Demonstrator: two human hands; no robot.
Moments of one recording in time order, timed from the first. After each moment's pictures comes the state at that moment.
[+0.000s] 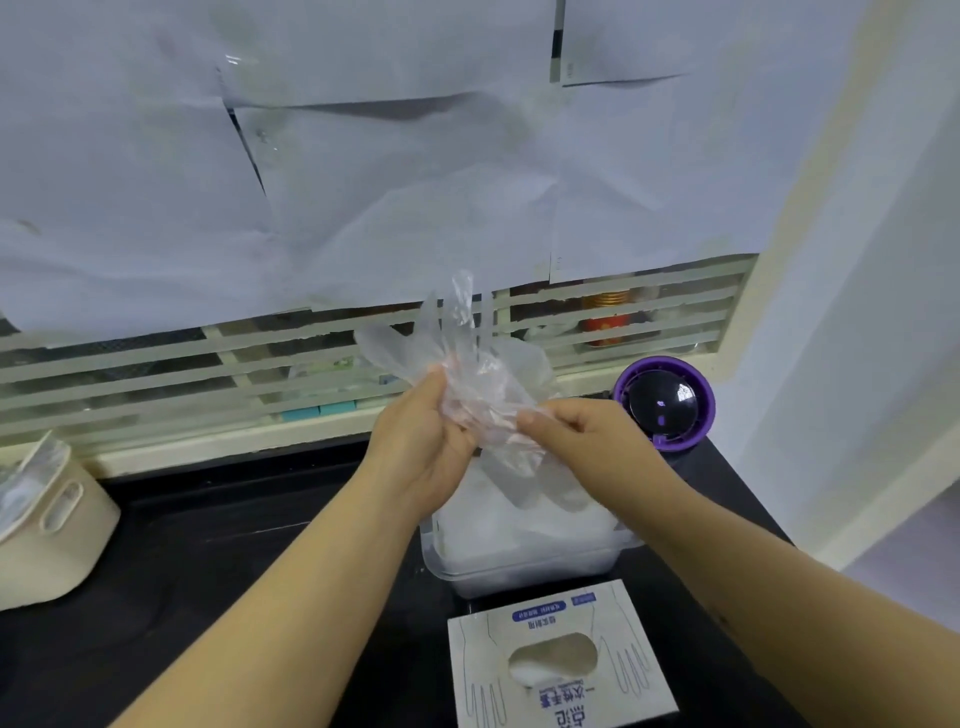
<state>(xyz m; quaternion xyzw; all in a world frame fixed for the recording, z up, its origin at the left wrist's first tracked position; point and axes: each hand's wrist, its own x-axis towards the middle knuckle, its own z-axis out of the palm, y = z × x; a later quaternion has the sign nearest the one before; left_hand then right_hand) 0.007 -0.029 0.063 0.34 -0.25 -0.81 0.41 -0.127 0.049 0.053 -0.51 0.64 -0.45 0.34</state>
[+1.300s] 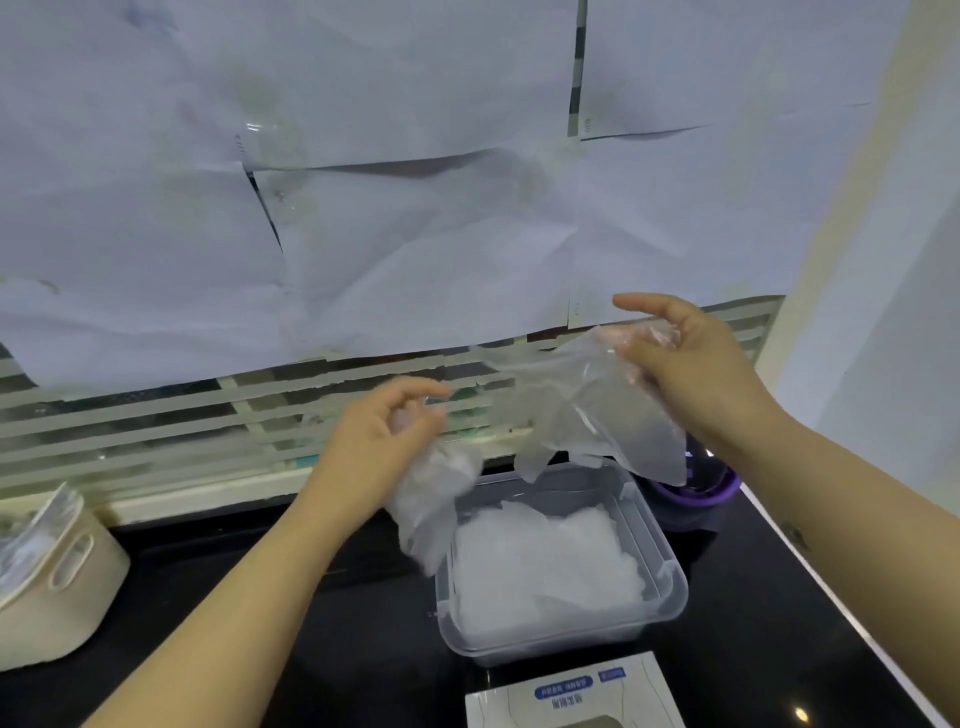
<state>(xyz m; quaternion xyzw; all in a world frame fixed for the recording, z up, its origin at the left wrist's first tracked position) 0.050 -0.079 0.084 0.41 -0.74 -0.40 0.35 -0.195 -0.002 0.110 -0.44 0.64 -0.58 0.26</state>
